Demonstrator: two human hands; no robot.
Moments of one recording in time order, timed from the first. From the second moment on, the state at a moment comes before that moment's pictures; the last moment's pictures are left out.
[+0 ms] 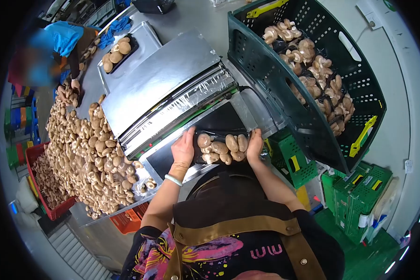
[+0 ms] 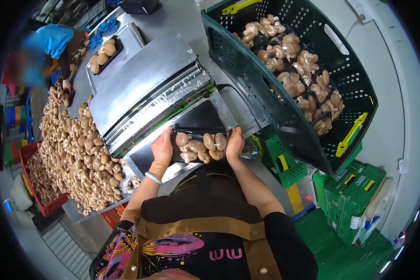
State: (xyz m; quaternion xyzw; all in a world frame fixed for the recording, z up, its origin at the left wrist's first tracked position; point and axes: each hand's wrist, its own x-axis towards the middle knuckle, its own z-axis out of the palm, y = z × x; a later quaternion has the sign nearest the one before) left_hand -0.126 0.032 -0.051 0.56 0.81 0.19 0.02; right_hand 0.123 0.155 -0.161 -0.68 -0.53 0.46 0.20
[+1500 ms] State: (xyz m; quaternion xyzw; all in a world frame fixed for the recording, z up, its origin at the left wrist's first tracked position) left_hand -0.188 0.181 0.108 0.09 0.53 0.64 0.54; right_hand 0.074 0.650 -0.035 -0.60 -0.28 0.58 0.47
